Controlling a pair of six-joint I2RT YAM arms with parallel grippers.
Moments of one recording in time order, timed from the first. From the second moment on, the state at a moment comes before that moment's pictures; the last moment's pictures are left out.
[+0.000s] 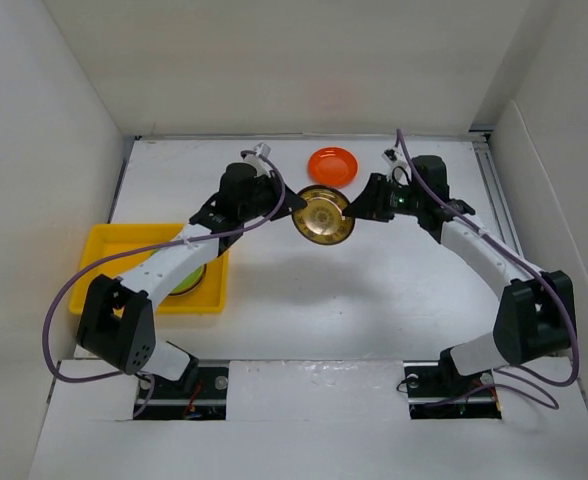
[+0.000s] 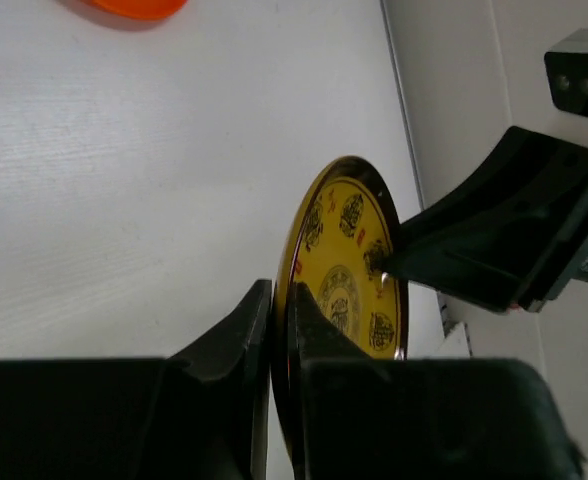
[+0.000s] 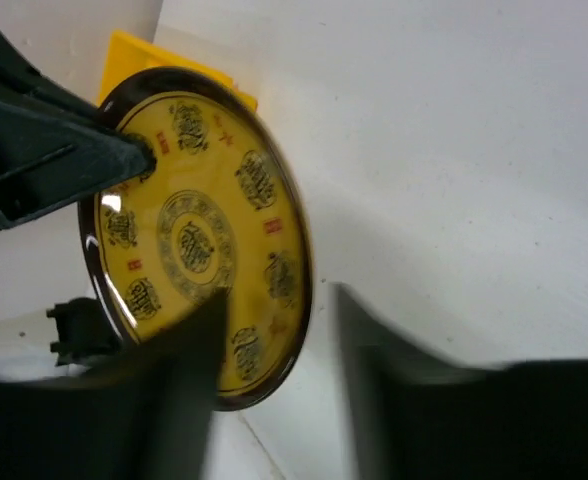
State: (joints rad) left arm -0.50 1.44 1.04 0.00 0.29 -0.79; right arm 0.27 1.44 1.07 -0.15 -0.68 0.51
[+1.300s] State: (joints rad) left arm 0.32 0.85 0.76 -0.62 -0.17 -0.82; right arm 0.20 1.83 1.22 -0.09 -0.62 0.47
